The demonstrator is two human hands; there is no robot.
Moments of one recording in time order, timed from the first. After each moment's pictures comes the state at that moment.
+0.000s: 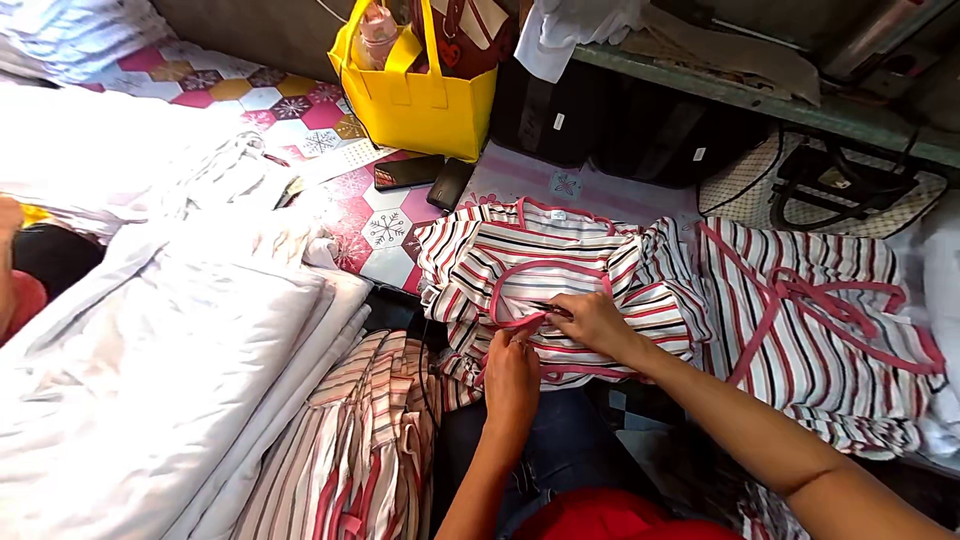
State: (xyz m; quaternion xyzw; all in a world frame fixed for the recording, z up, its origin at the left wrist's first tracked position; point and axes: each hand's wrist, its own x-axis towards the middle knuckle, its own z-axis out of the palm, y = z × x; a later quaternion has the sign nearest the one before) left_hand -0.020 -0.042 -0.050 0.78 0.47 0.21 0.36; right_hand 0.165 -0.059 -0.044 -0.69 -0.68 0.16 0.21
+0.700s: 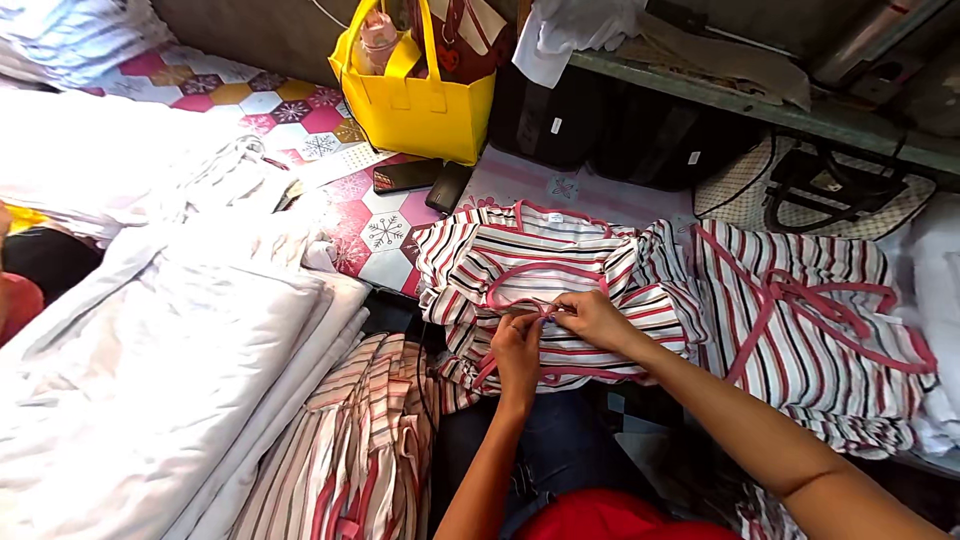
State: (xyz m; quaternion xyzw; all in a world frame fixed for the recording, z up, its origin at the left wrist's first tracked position) left_hand 0.016 -0.028 -0.097 0.65 0.41 0.45 0.45; right_hand 0.175 -0.053 -0.029 -0.72 -0.58 0.34 0.19
